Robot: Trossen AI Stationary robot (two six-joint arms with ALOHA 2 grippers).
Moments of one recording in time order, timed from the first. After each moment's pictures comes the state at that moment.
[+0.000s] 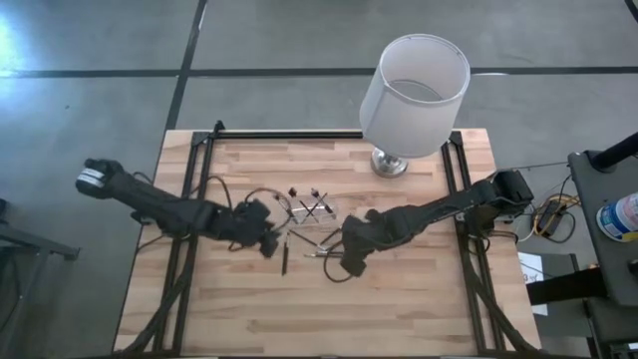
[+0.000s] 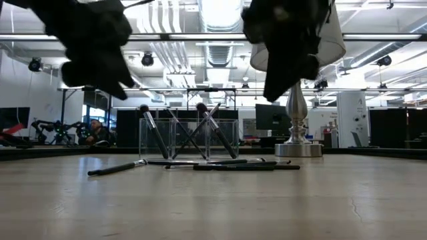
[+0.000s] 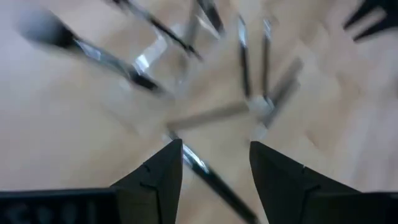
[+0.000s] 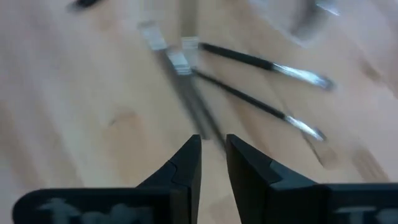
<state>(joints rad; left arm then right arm) -0.33 1.15 0.71 -0.43 -0.40 -0.99 0.26 1.71 1.24 -0.66 0.14 0.71</state>
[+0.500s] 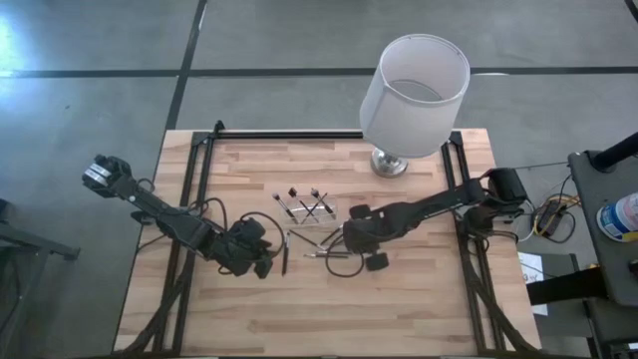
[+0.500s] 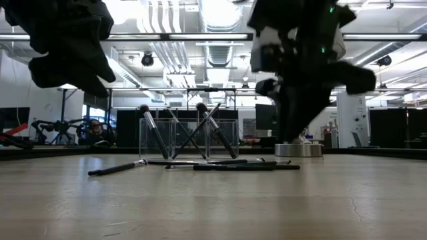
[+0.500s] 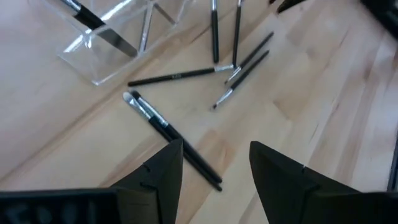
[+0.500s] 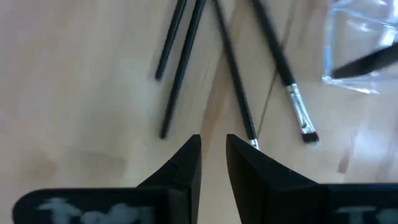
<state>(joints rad) -0.52 1.20 0.71 -0.41 -0.49 -1.20 0.16 1.76 1.09 -0.60 0.09 -0.16</state>
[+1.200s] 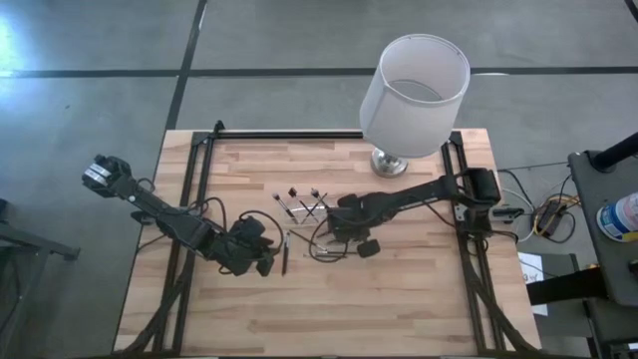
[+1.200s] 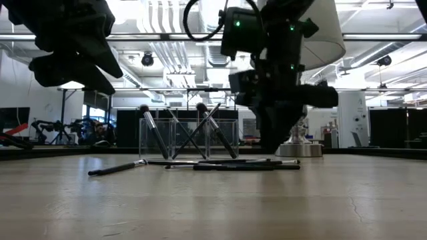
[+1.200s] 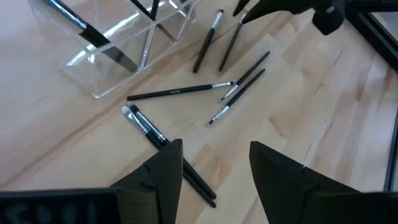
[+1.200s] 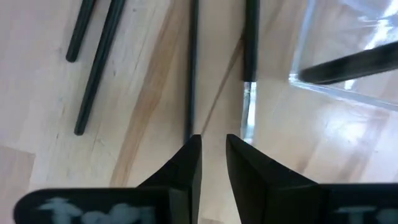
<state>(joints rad) -0.52 1.20 0.71 -0.38 -0.54 -1.21 0.06 1.92 1.29 -0.77 0.10 -0.32</state>
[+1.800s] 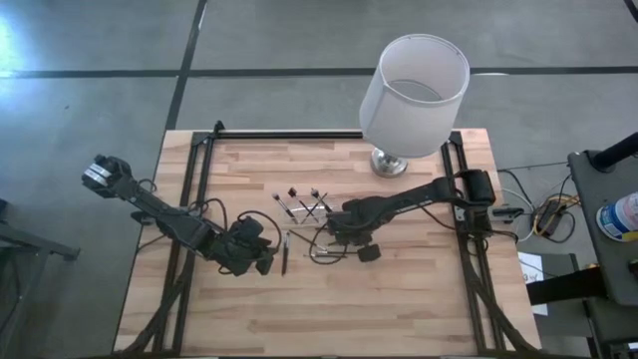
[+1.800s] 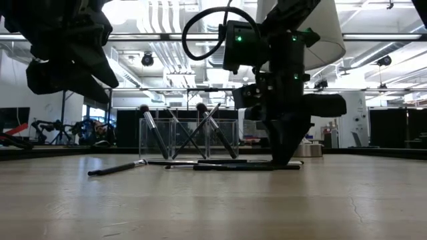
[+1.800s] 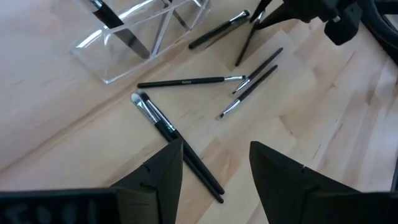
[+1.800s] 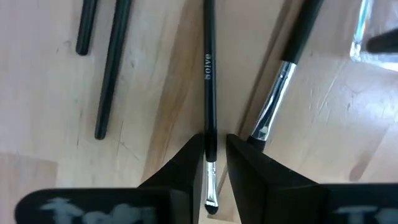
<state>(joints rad) -0.52 1.19 0.68 -0.37 -0.53 -1.28 0.06 1.99 1.26 -0.78 0.03 -0.18</state>
